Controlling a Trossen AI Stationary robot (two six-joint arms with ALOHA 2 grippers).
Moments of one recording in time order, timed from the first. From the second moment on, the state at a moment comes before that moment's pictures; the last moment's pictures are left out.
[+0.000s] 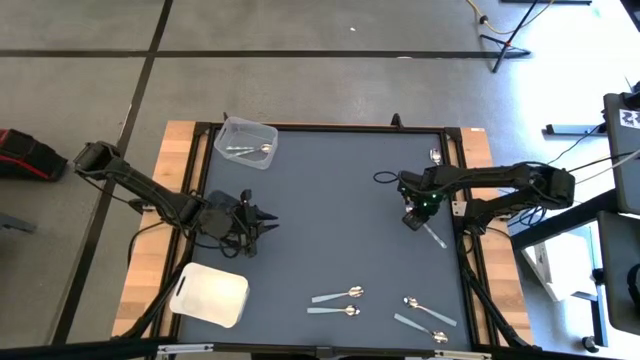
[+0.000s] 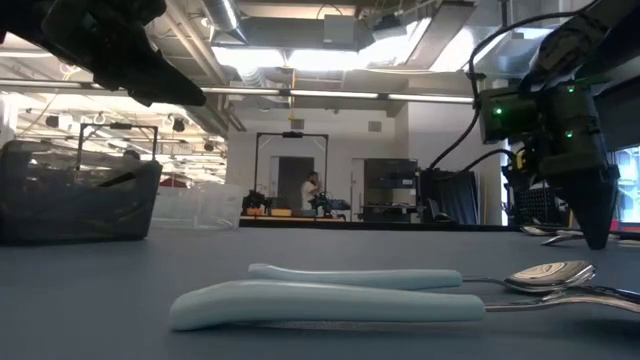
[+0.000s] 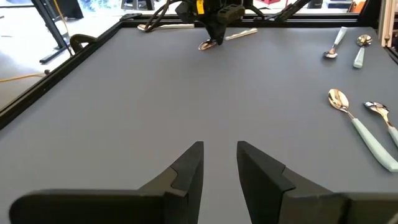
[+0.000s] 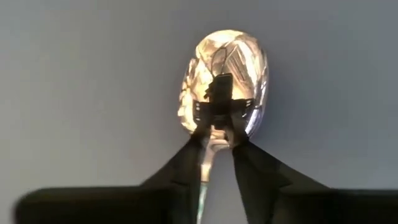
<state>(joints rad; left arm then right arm) -0.40 1.00 0.40 0.13 -0.58 -0.23 -0.33 1.30 0.53 -0.87 -0.18 0.42</state>
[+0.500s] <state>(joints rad) -0.38 1.00 0.40 0.20 -0.64 -0.15 -0.33 1.30 0.69 -0.89 -0.14 0.27</state>
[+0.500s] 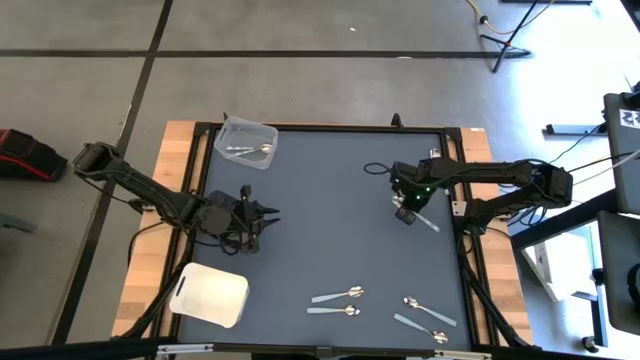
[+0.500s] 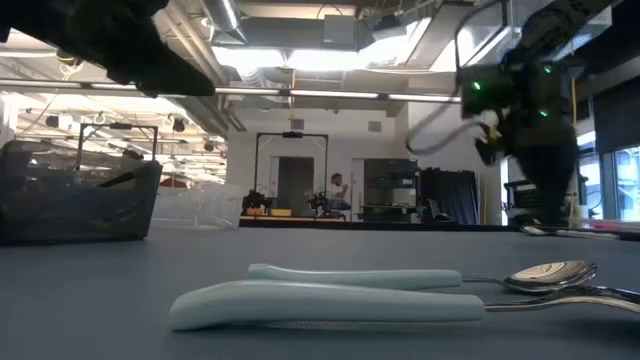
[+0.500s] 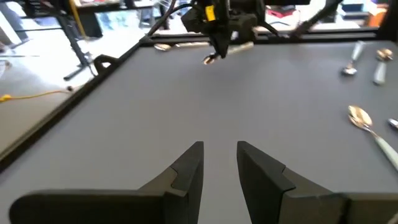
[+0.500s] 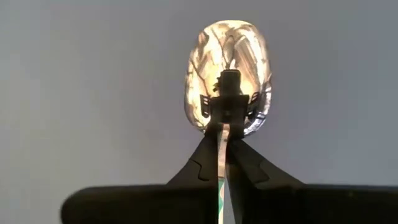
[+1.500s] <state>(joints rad) -0.11 1.25 0.40 0.65 -0.47 -0.08 -0.27 1.44 0.64 0.62 -0.35 -0.11</state>
